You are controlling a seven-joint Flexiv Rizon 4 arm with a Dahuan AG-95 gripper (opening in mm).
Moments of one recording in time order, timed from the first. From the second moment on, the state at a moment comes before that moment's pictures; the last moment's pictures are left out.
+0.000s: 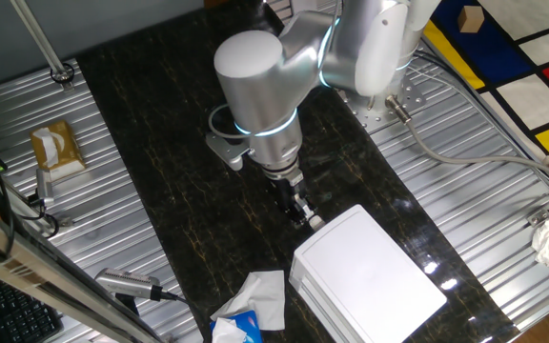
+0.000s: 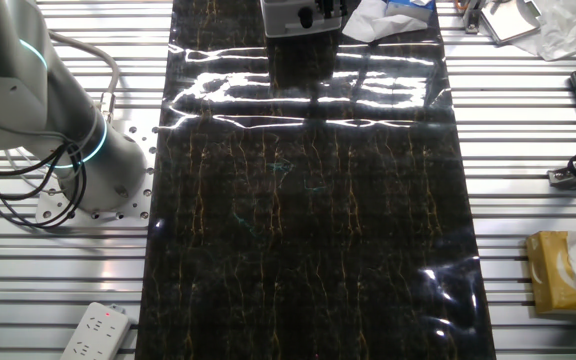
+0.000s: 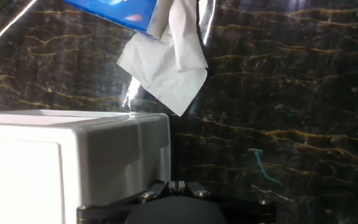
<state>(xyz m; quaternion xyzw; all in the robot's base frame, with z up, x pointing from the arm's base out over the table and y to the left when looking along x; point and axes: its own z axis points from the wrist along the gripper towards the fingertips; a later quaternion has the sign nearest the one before) 0.422 0.287 0.131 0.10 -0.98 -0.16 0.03</state>
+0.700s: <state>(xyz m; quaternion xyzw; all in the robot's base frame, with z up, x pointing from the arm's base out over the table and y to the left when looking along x) 0.436 0.244 0.130 0.11 -0.98 -0.15 0.03</state>
